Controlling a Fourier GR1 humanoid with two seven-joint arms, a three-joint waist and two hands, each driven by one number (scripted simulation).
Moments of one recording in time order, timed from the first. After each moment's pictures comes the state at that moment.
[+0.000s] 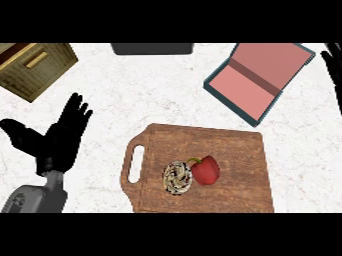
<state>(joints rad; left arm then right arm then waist) -0.13 0.24 -0.13 -1.51 0.43 0.30 0.18 -0.38 -0.49 -0.04 -1.43 -0.36 -0.13 0.04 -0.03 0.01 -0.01</state>
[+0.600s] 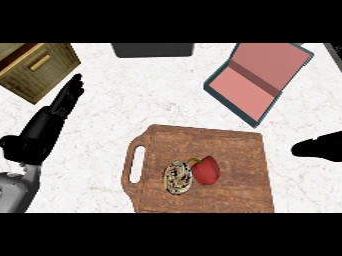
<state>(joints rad) -0.22 0.48 -0.23 -1.56 0.18 0.10 0.00 -0.41 -0.67 0.07 -1.77 -0.20 0.11 -0.15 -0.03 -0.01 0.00</state>
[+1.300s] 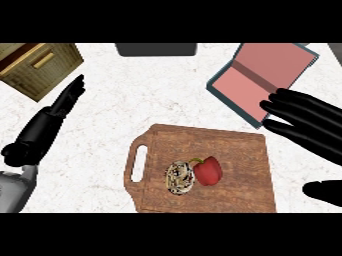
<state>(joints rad) -0.22 0.50 -0.23 -1.54 0.12 0.03 -0.08 -0.30 -0.88 0.25 -2.03 0.29 0.23 -0.26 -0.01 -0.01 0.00</state>
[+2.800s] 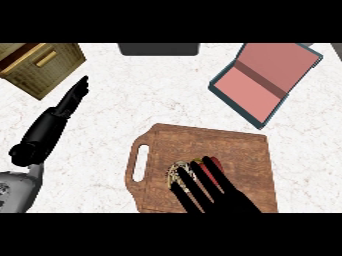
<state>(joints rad) -0.21 0.41 -0.16 -1.52 0.03 -0.05 -0.10 -0.36 -0.47 0.91 -2.19 0.95 0.65 0.58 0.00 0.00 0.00</state>
